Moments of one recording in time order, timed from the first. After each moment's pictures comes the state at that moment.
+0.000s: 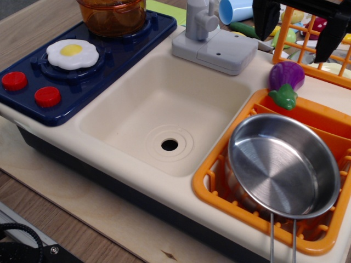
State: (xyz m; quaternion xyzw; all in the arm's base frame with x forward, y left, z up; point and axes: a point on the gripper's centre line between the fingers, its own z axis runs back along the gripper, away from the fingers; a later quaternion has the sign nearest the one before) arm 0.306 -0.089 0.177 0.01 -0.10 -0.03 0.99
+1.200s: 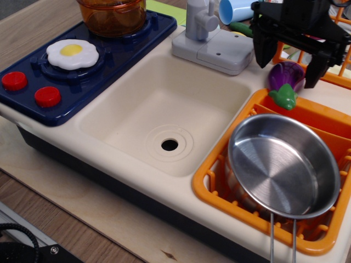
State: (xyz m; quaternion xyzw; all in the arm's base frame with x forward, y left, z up) arm 0.344 -0.079 0.119 -0.01 -0.12 -0.05 0.99
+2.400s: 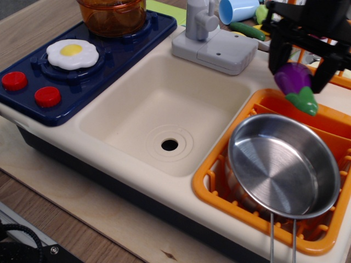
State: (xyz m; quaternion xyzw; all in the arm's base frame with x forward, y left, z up) arm 0.324 -0.100 0.136 0.04 -0.06 -0.04 1.00
